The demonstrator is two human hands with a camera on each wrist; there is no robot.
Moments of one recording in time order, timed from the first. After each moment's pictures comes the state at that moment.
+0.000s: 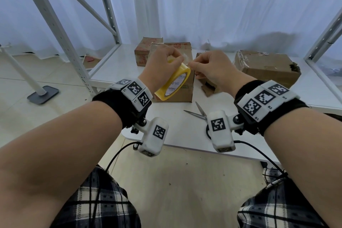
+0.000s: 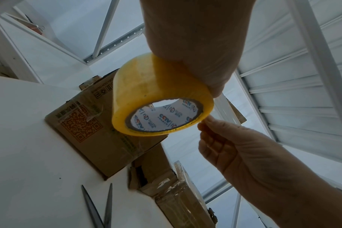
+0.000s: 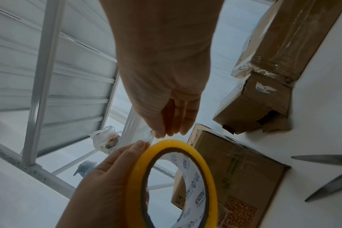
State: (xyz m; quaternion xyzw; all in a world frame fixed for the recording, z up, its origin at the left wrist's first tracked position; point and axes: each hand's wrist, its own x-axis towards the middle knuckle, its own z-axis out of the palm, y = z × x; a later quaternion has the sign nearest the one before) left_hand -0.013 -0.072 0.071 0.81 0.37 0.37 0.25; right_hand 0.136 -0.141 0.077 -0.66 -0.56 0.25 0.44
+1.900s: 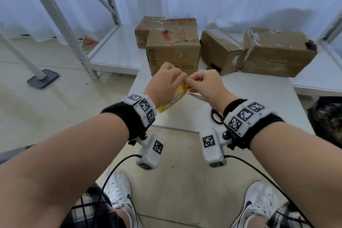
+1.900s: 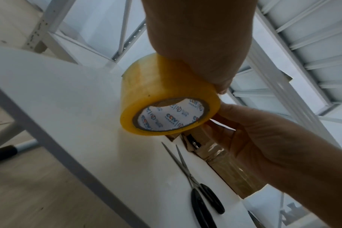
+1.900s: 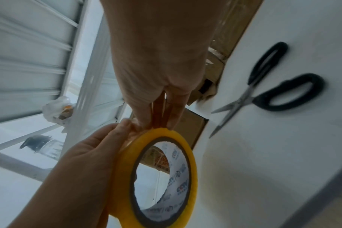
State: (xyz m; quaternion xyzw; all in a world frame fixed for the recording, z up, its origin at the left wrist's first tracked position) left_hand -0.033 -0.105 -0.011 0.85 0.40 0.23 0.26; right_hand 0.110 -0.160 -0.023 -0.64 -0.52 0.31 0.47
